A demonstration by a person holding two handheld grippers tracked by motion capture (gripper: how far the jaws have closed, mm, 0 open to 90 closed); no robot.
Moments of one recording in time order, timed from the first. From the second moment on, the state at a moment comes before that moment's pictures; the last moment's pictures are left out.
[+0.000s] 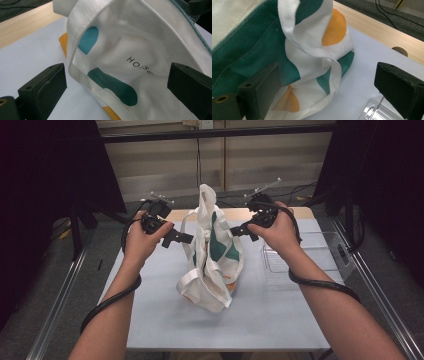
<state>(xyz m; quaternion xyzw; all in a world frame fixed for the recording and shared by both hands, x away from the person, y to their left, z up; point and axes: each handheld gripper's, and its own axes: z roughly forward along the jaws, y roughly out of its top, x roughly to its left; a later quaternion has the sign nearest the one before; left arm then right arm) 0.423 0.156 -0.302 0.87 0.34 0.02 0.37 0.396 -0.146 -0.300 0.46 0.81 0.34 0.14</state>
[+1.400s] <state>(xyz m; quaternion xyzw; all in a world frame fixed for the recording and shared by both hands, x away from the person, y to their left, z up) 0.422 0.148 -0.301 0.87 0.34 0.02 0.36 0.407 -0.094 -0.275 0.46 0.80 0.36 0.13</state>
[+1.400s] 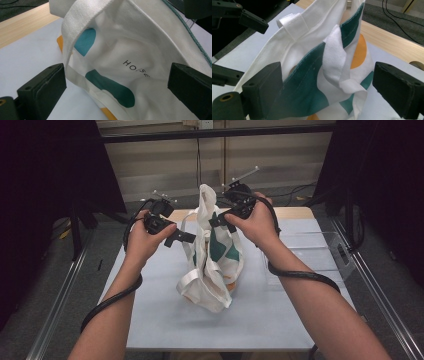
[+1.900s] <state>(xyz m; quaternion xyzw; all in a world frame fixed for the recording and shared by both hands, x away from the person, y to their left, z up) 0.417 0.157 -0.286 0.86 0.32 0.03 0.40 0.413 -0.084 -0.286 0.46 0.81 0.35 0.11</state>
